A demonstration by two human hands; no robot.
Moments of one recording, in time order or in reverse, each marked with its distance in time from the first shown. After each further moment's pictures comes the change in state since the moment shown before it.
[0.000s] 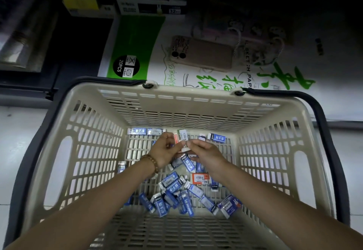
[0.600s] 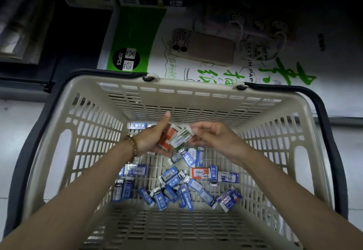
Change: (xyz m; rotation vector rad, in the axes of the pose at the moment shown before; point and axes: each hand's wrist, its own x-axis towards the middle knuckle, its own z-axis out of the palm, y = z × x) left_hand -0.012 0.038 -0.037 -0.023 -0.274 -0.189; right_hand -0.031 -0.051 -0.022 -0.163 -0.316 -0.246
